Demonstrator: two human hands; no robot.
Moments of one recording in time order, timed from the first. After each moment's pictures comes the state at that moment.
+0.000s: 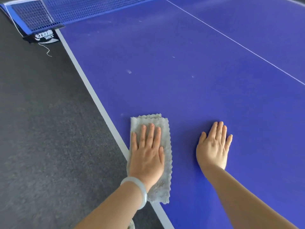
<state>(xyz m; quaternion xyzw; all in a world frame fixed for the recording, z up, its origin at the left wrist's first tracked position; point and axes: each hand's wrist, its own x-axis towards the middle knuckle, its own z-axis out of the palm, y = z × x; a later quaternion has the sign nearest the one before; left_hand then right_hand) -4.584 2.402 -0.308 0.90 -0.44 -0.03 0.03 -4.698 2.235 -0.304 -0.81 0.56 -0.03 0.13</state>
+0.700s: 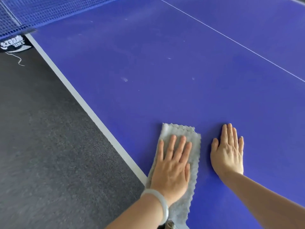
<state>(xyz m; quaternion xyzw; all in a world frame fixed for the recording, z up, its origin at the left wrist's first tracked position) -4.564 2.387 -0.304 0.77 -0.62 -0.07 0.09 -4.692 2.233 -0.310 -0.80 0.59 -0.02 0.10</state>
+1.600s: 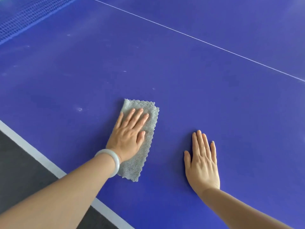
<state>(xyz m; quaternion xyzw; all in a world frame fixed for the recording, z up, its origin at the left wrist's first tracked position) -4.422 2.253 -0.298 0.73 -0.68 -0.04 -0.01 -4.691 2.236 -0.302 -0.80 0.59 -0.02 0.11</state>
